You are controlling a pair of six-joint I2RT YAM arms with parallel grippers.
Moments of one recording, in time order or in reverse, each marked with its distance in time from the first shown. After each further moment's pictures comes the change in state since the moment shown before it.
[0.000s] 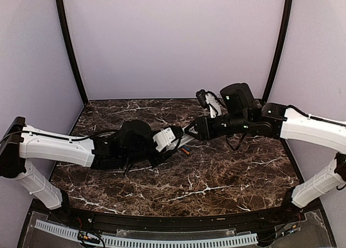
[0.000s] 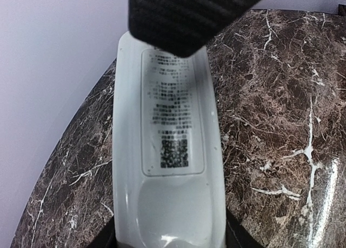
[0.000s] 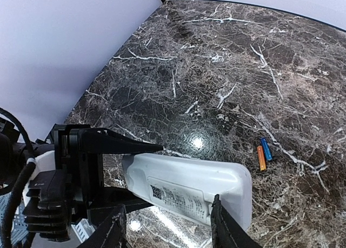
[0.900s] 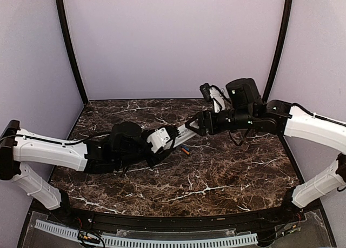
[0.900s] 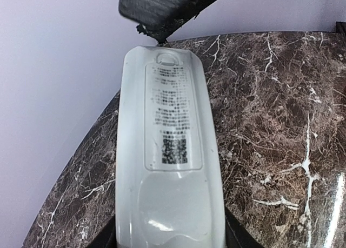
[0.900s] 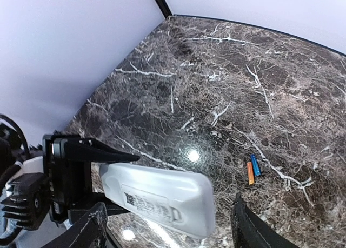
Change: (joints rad) left arm -0.015 -0.068 -0.076 0.106 -0.021 0.040; right arm -0.025 -0.008 0.023 -0.008 0.005 -0.056
